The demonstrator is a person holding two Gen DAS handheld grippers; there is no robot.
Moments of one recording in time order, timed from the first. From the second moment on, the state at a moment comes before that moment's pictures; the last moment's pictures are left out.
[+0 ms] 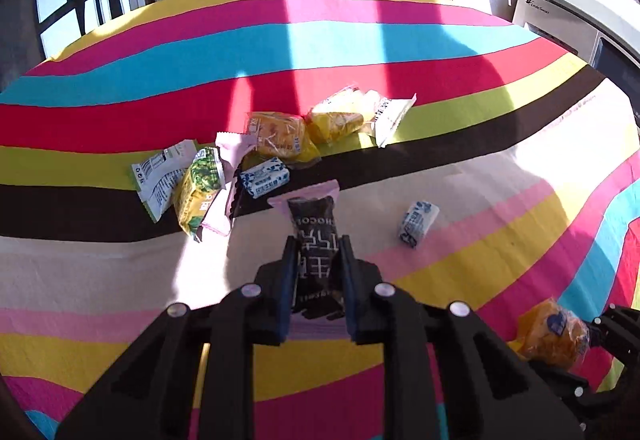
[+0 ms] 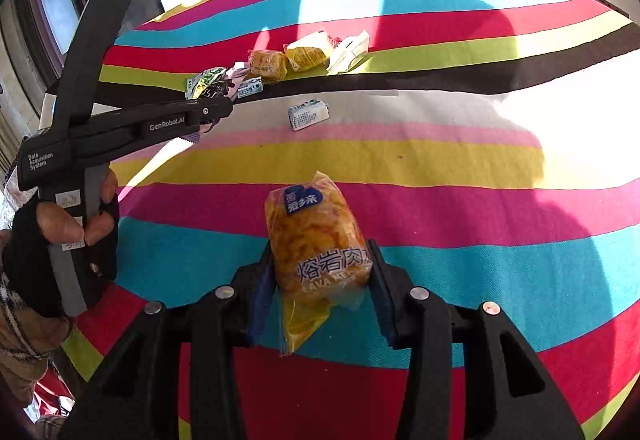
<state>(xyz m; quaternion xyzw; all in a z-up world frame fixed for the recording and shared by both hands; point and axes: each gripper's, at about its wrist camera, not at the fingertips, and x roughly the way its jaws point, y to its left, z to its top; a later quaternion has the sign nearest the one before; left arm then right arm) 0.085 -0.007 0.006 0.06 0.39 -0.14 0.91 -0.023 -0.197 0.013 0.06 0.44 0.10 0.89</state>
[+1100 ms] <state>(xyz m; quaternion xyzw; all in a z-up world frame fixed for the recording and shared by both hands) -0.118 0.071 0.034 -0.01 0.42 -0.19 0.89 -0.112 -0.155 0.048 0.09 0.43 0.17 0.88</state>
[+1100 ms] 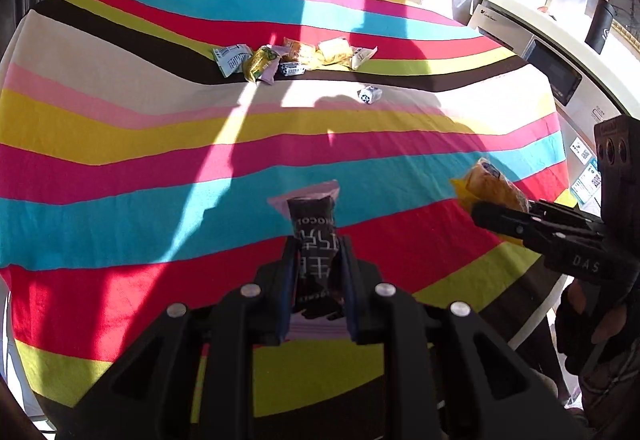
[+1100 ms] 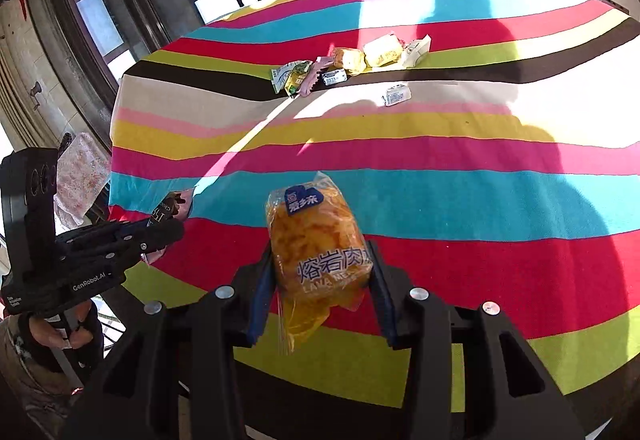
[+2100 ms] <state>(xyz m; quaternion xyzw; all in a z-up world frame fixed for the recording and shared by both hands) -0.206 -0.114 0.059 0.20 0.36 -0.38 0.83 -0.296 -0.300 0.049 0.15 0.38 -0.01 0.91</state>
